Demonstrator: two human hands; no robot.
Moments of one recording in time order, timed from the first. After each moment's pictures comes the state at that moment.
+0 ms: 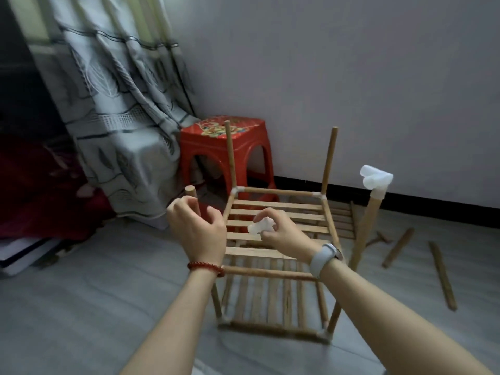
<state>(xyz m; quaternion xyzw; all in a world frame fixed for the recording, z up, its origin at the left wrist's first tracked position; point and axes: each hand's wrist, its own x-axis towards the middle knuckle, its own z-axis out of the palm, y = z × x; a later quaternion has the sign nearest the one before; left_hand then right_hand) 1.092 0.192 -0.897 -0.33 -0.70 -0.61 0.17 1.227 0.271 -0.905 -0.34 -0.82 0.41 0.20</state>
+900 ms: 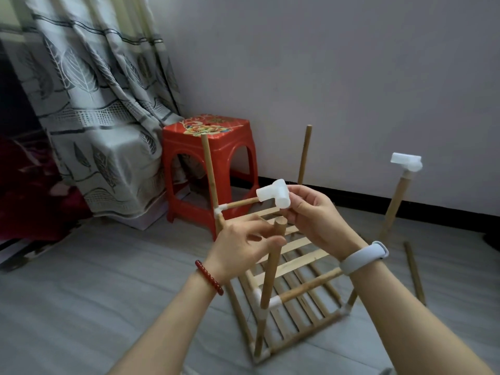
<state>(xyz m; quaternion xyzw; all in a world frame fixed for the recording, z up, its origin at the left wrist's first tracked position) 1.146 0.193 -0.887 -0.69 -0.50 -0.50 -0.16 1.296 0.279 -0.859 -0.19 -0.59 0.69 0.39</state>
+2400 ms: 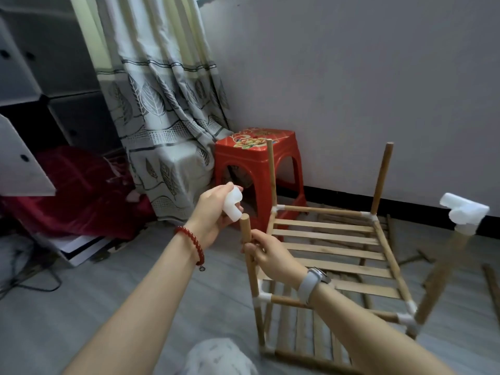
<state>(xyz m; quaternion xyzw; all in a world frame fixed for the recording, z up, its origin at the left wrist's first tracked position) 1.069 0.163 -0.805 -0.30 -0.60 -0.65 -0.37 1.181 0.220 -0.902 -0.24 -0.82 0.46 0.23</state>
